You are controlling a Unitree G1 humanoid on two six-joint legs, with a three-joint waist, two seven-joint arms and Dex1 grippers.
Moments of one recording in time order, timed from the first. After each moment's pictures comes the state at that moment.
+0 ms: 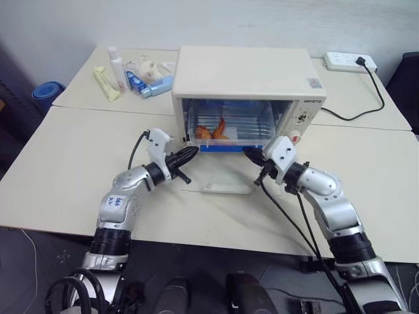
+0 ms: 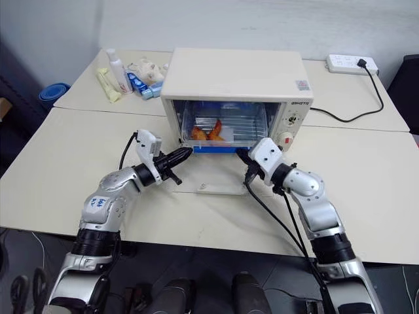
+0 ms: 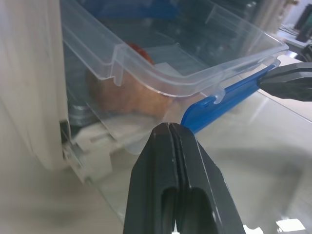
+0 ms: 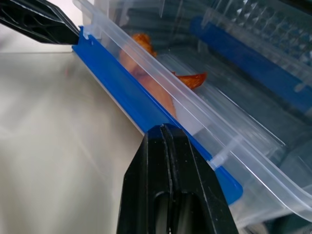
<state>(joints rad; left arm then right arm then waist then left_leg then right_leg) -0.55 0.27 0.02 0.12 -0.34 0.38 -0.51 -0.52 -0.44 0.11 0.11 0.09 0.03 0.64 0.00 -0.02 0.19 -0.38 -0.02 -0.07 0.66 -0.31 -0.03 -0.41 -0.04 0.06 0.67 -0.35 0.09</state>
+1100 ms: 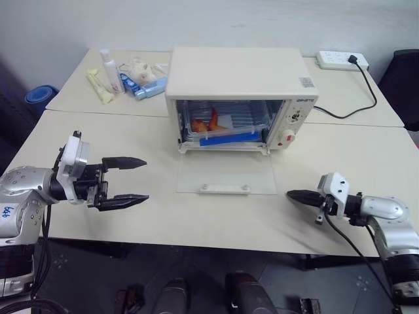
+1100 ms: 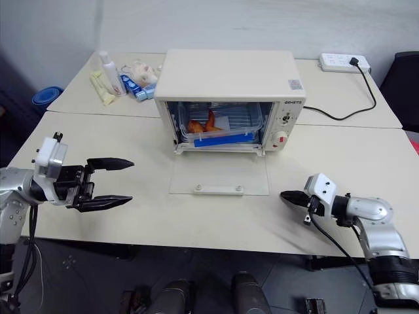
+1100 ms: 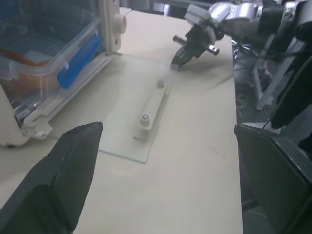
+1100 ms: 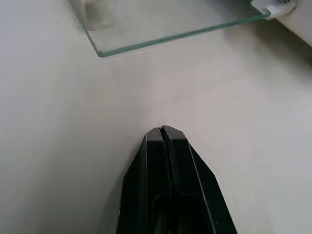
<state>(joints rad) -0.32 0.86 0.27 -0.03 -0.66 0.40 -1.35 -0.28 -0.71 -0.06 0.35 0.26 -0.16 1.17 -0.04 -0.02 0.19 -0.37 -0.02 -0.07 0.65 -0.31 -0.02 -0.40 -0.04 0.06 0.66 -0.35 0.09</state>
